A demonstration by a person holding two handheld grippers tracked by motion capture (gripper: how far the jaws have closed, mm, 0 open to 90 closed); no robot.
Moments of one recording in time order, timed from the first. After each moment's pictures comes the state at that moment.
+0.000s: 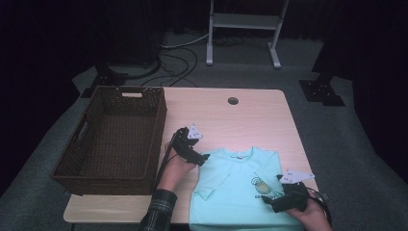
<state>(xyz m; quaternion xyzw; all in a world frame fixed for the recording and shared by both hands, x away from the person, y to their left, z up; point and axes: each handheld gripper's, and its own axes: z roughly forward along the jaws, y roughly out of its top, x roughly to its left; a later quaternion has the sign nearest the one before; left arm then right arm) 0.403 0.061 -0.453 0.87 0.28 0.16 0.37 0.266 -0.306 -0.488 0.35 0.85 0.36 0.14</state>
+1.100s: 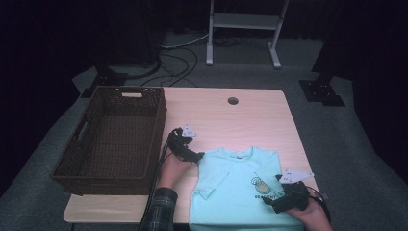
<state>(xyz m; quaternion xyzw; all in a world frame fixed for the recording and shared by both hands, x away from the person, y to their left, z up) 0.423 0.077 -0.484 0.86 0.32 0.14 0.36 0.268 -0.306 -0.485 0.33 0.86 0.36 0.13</state>
